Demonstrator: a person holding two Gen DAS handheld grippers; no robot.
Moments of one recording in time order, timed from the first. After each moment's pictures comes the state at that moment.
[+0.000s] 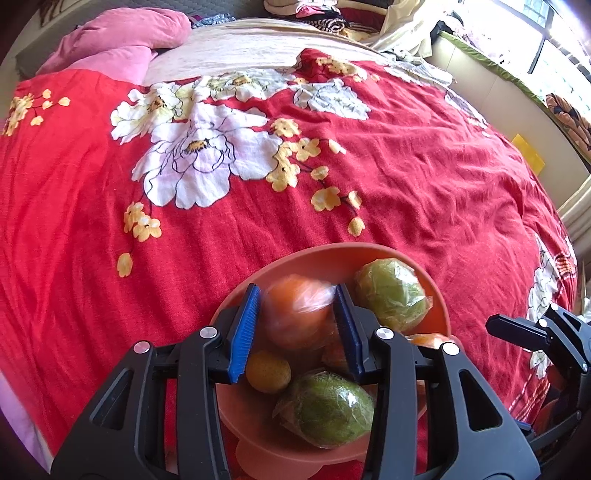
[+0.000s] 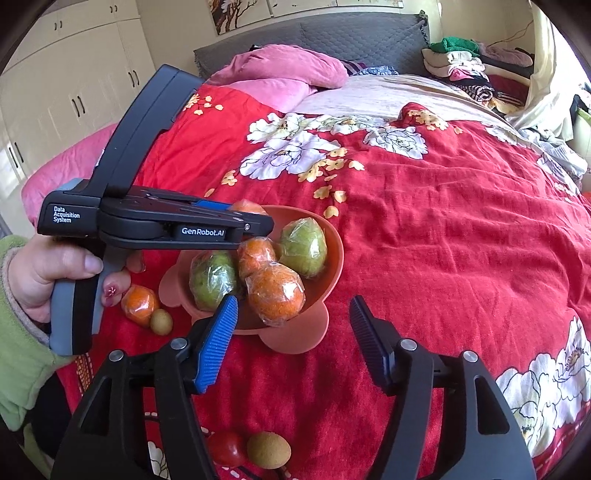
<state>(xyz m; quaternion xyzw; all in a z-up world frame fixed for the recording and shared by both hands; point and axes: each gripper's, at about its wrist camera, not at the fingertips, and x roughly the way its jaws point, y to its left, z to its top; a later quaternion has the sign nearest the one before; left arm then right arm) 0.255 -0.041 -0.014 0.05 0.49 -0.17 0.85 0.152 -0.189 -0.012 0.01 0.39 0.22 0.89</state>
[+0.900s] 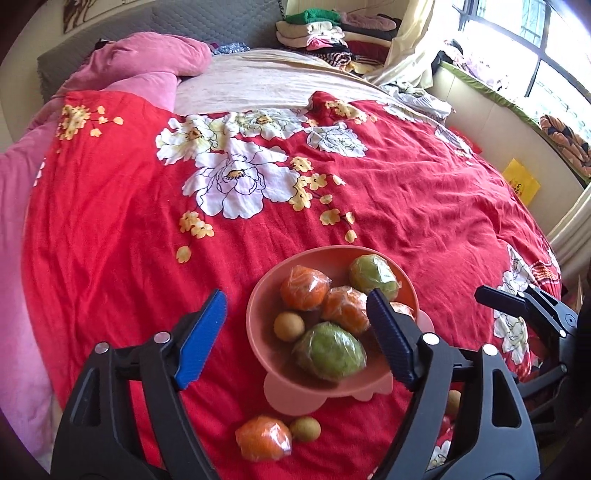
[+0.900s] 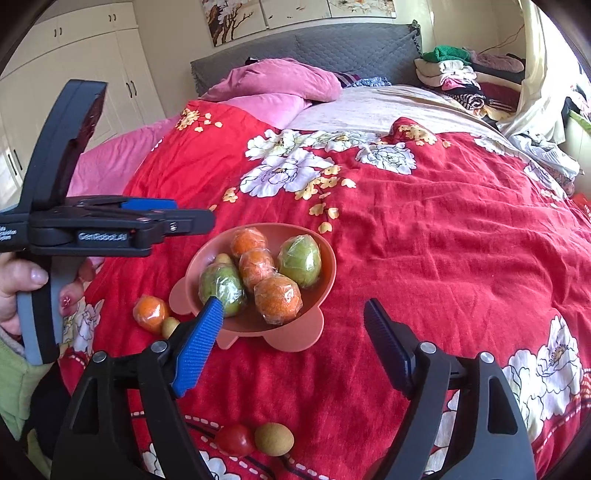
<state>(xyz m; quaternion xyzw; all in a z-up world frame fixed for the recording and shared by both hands) 0.199 -0.010 0.038 0.03 0.44 -0.15 0.88 0.136 -0.195 0.008 0.02 0.37 0.21 0.90</state>
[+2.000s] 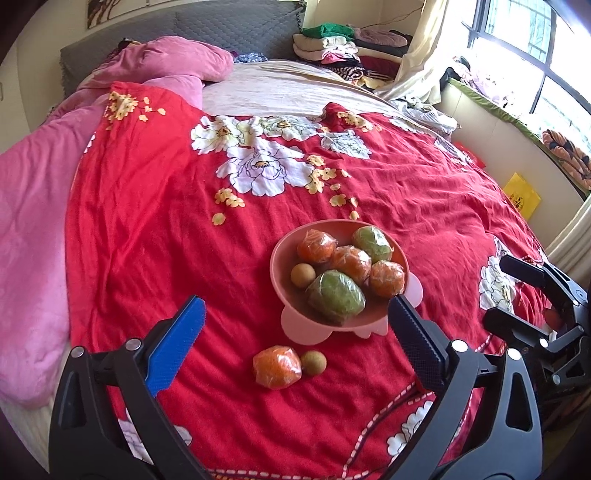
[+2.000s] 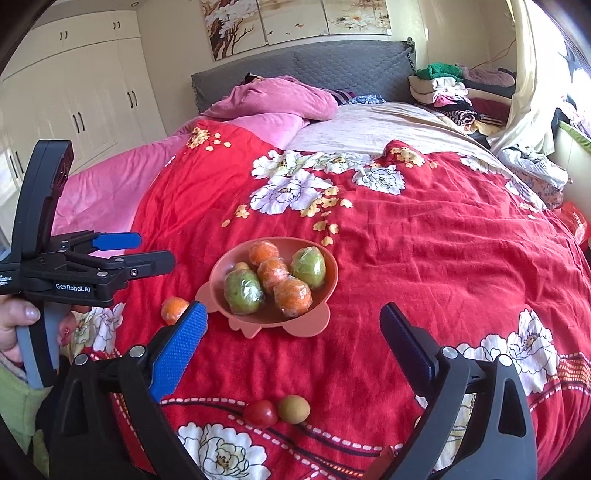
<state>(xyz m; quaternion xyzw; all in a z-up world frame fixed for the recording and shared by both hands) 0.137 0.019 0.052 0.01 0.43 -0.13 0.89 0.094 -0.195 0.042 0.02 0.34 0.20 0.92</state>
